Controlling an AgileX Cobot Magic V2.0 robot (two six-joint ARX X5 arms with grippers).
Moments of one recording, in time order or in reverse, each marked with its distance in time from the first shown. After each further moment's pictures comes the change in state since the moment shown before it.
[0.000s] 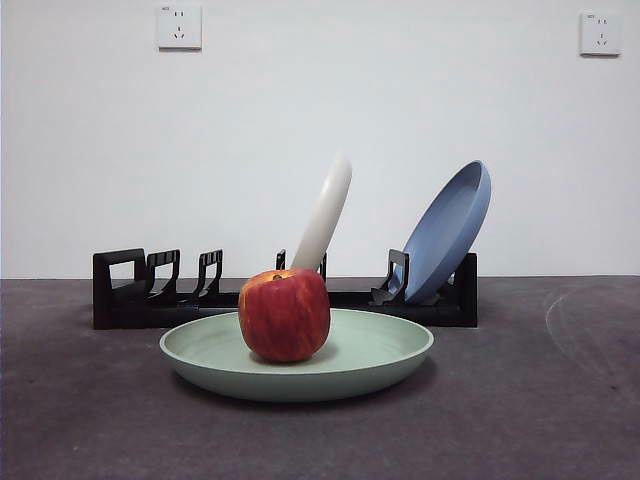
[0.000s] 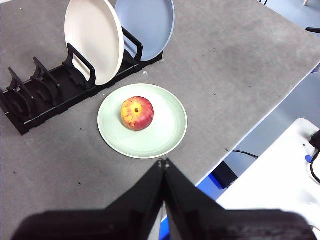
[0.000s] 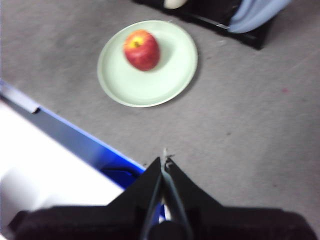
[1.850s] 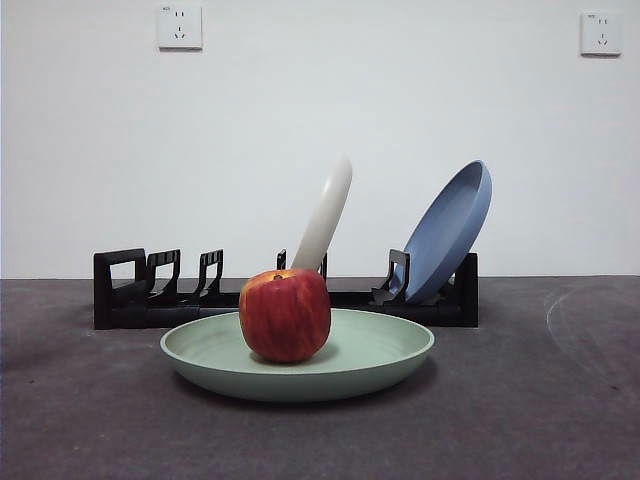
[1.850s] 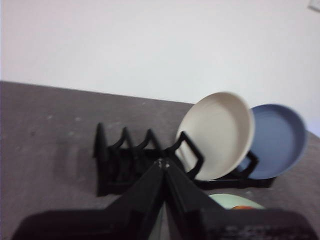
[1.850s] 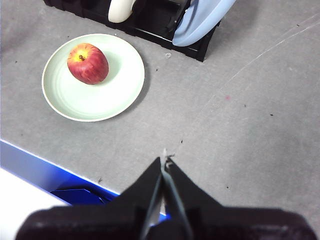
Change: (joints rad) left arm 0.912 -0.550 -1.073 1.111 0.371 0.071; right arm 0.000 0.005 0.000 0.000 0.180 0.000
